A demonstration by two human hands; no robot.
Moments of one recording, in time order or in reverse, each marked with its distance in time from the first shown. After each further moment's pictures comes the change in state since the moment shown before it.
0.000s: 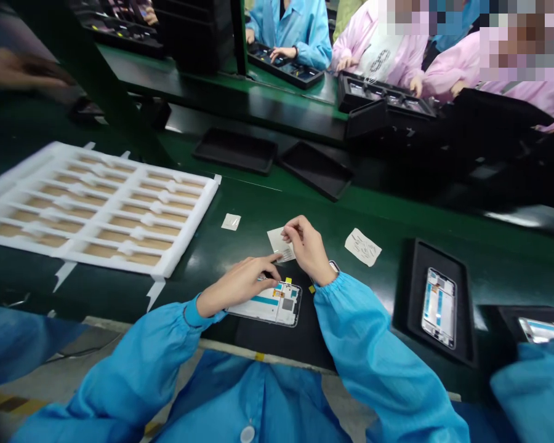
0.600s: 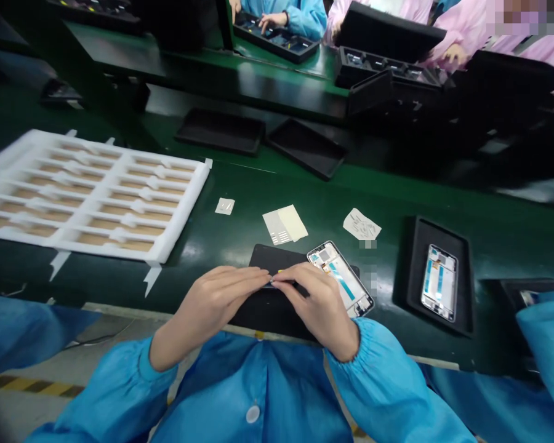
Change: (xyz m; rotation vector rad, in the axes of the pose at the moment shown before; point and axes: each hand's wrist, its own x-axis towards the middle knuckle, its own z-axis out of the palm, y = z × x) left_hand -0.068 0.021 0.005 0.212 0.365 0.416; right_hand -0.110 -0.062 -0.022 -0.186 -0.026 -0.173
